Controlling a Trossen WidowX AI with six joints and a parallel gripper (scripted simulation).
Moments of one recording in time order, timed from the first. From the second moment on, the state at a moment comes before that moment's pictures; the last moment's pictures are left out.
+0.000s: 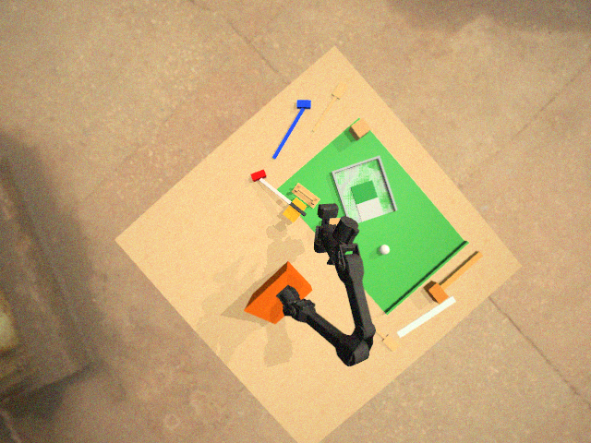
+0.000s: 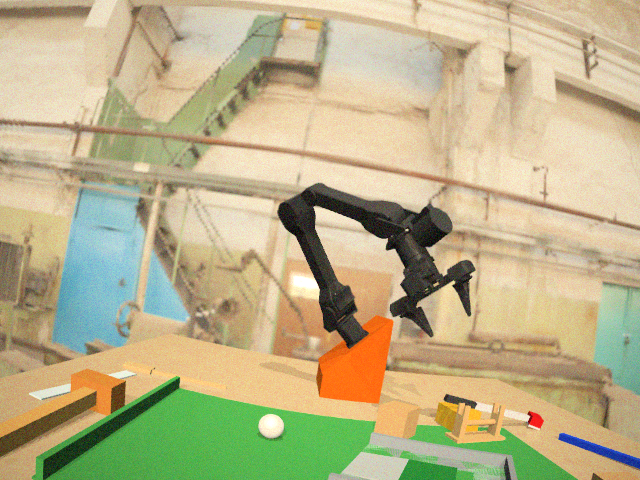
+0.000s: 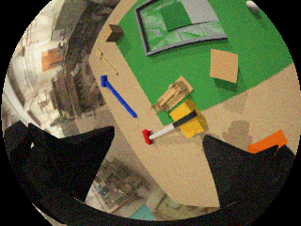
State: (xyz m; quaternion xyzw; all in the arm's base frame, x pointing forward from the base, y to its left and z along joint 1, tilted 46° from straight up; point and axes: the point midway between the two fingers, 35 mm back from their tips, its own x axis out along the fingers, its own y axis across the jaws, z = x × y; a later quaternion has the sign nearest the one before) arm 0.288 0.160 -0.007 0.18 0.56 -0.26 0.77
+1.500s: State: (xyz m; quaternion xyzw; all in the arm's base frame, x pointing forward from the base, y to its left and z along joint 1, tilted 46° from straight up) arm 0.257 0.194 -0.236 -0.67 0.62 0.33 0.26
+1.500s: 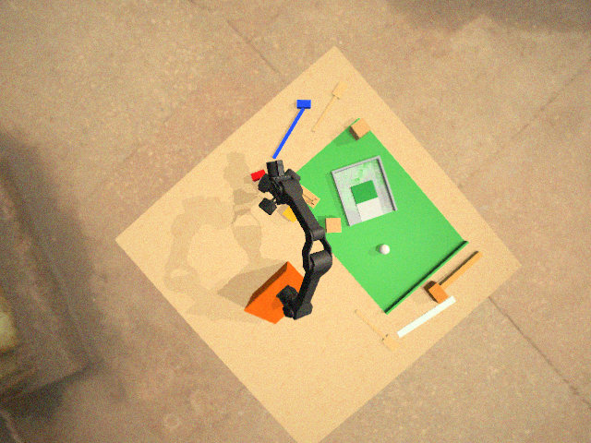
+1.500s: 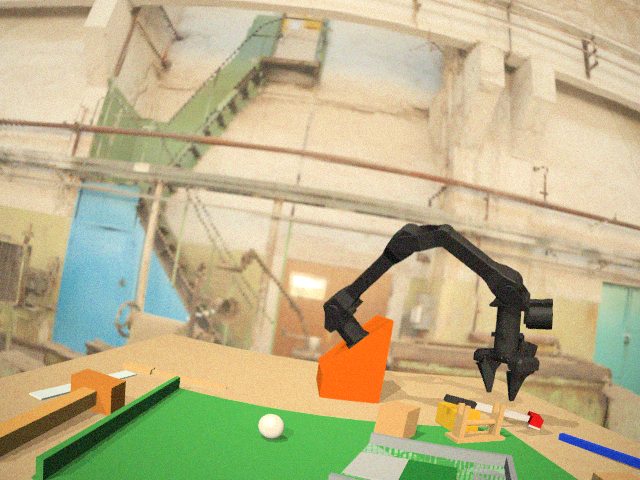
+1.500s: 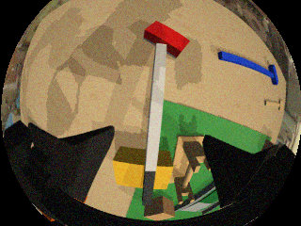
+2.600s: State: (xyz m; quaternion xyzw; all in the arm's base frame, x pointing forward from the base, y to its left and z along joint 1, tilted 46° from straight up) arm 0.256 0.150 -0.277 -0.66 0.62 0.33 0.26
